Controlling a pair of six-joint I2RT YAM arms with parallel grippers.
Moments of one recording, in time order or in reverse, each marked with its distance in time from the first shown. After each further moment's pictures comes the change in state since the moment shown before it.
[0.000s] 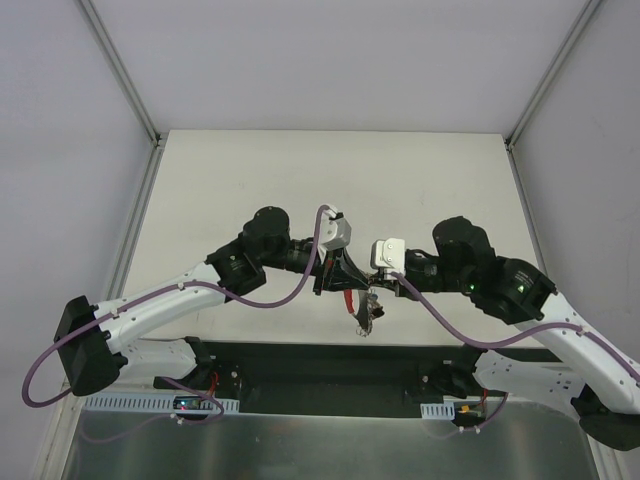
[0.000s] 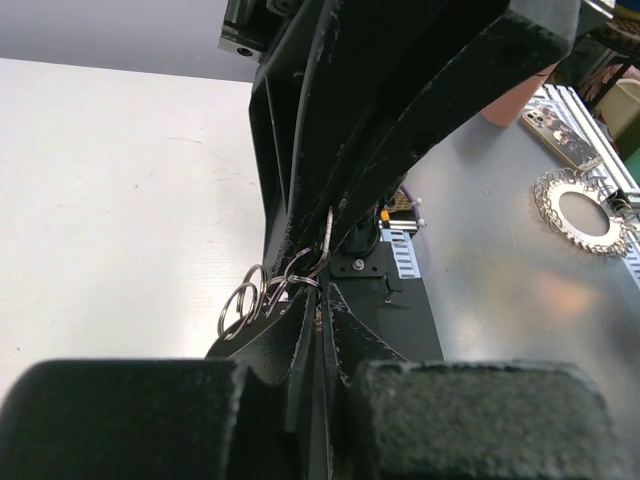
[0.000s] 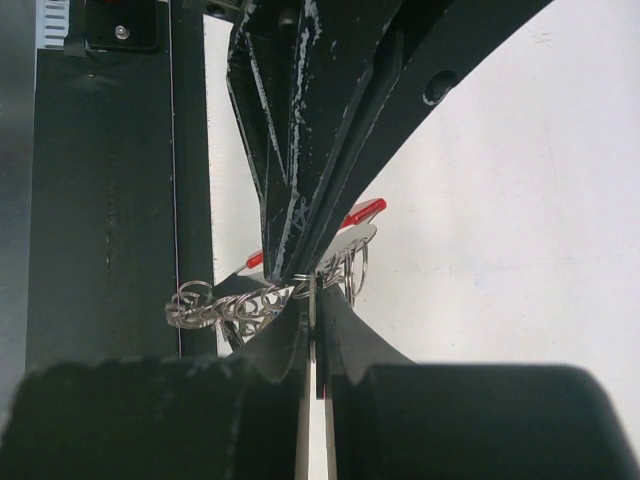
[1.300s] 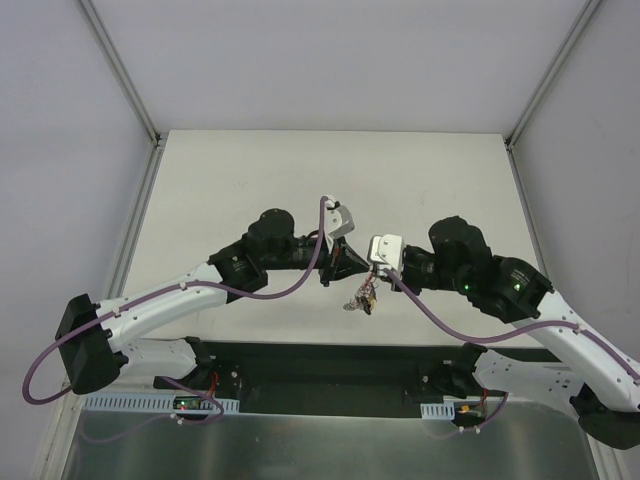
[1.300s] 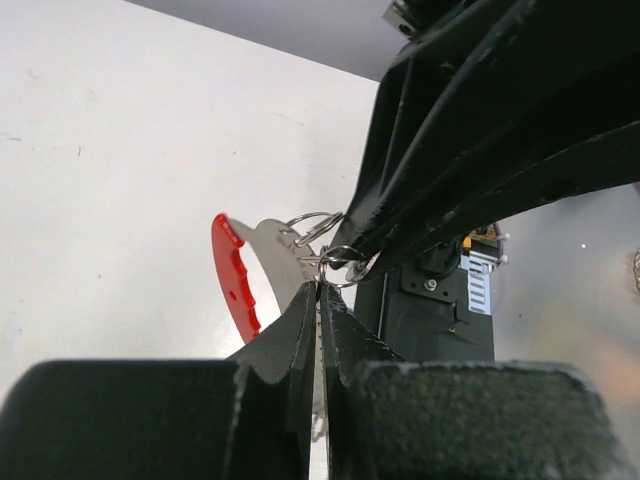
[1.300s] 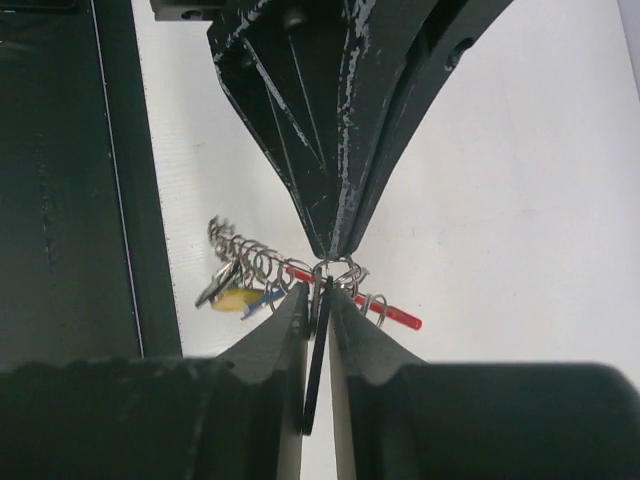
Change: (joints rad) left arm -0.014 0.005 -0.001 -0.041 -0.282 -0.024; right arm -0.001 0.013 -0.005 -0.005 0.139 -0.021
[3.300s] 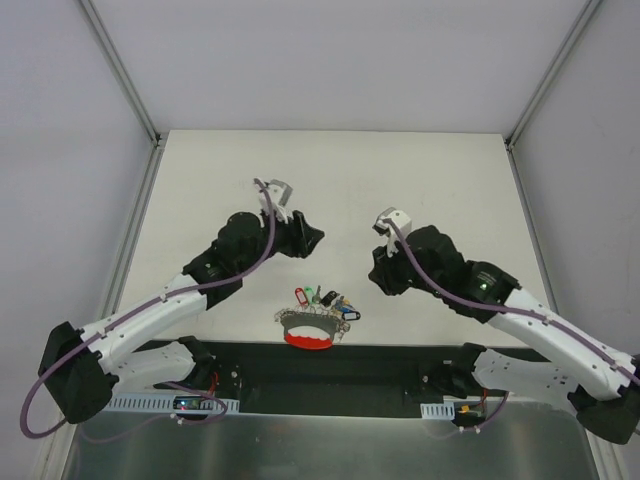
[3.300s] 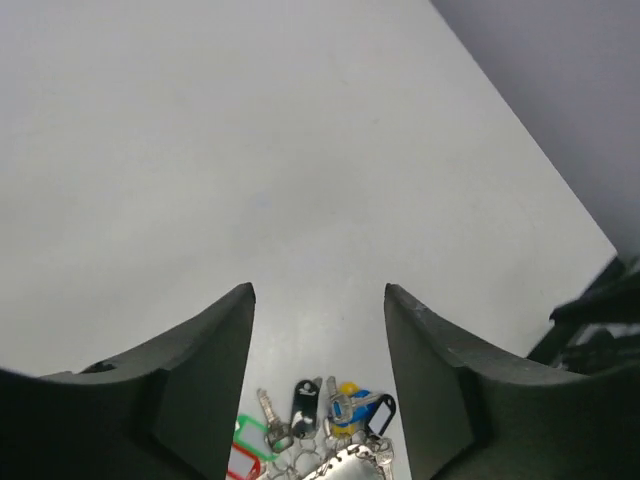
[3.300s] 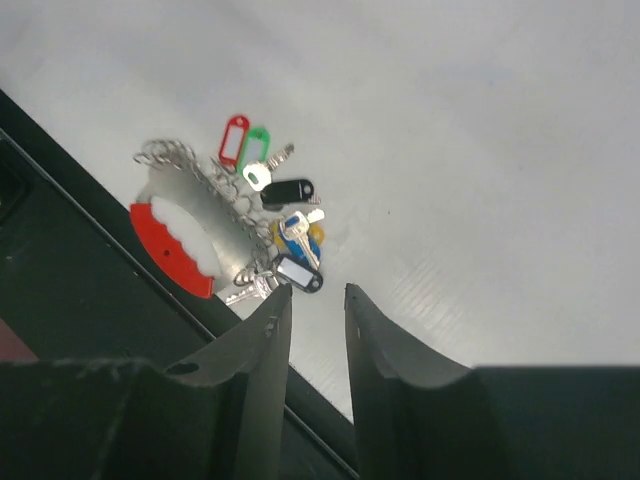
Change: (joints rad) left arm 0.154 -0.123 -0.183 0.022 -0.443 -0.203; right arm 0.012 0.011 -0.135 0.128 0.323 0.703
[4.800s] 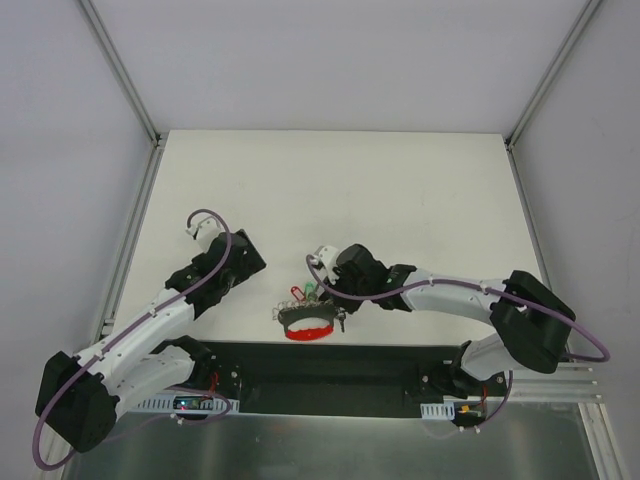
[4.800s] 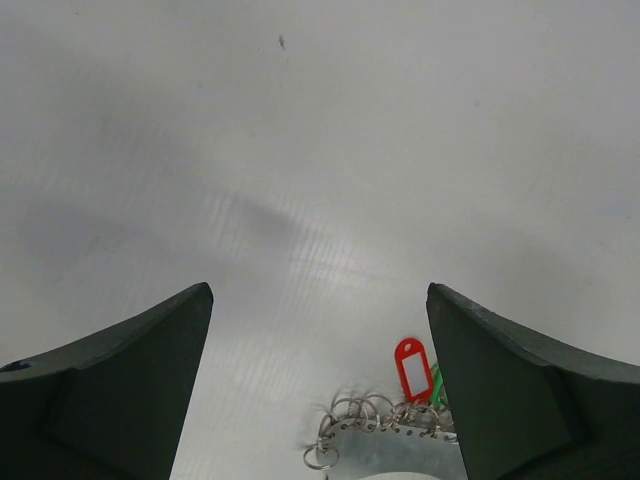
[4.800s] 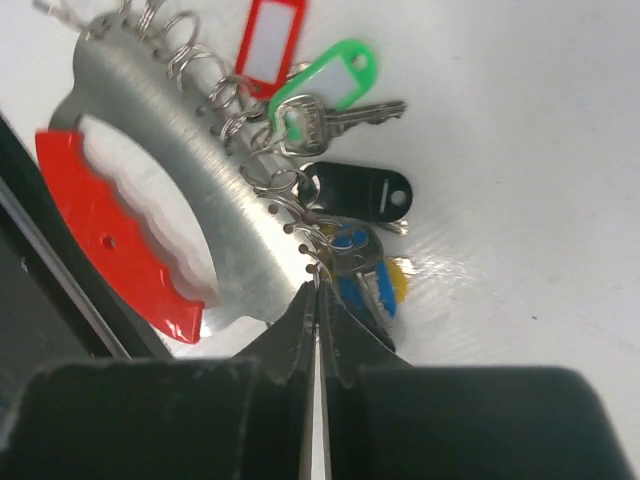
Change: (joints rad) left arm 0.261 -0.179 -0.198 -0.566 -0.436 -0.541; right arm 0.093 0.581 -0.251 0.528 -0.186 -0.169
